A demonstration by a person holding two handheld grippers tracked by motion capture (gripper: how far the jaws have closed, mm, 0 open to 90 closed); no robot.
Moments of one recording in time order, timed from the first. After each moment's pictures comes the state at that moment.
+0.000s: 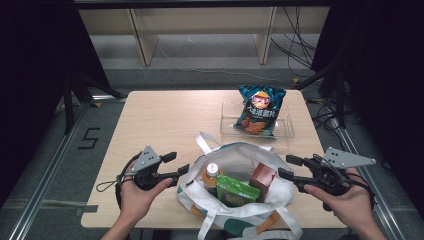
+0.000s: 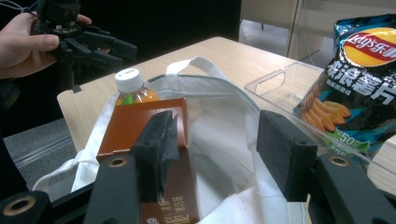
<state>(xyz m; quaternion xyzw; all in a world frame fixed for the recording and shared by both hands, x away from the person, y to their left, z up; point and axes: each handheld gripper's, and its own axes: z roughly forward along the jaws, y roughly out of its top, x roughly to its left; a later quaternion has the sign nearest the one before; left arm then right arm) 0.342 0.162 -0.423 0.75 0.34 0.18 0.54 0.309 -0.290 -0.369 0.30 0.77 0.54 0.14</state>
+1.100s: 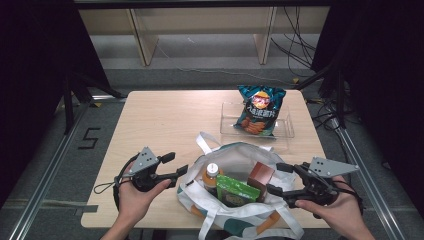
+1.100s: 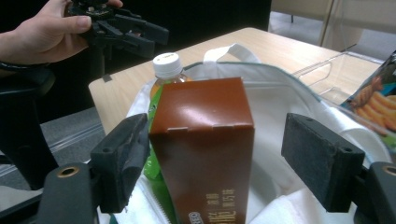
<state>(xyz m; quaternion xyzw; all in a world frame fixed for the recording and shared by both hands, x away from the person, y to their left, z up) 0.337 0.164 -0.421 0.74 0.34 0.18 0.55 0.302 -0.269 -0.386 0.25 0.79 0.54 0.12</state>
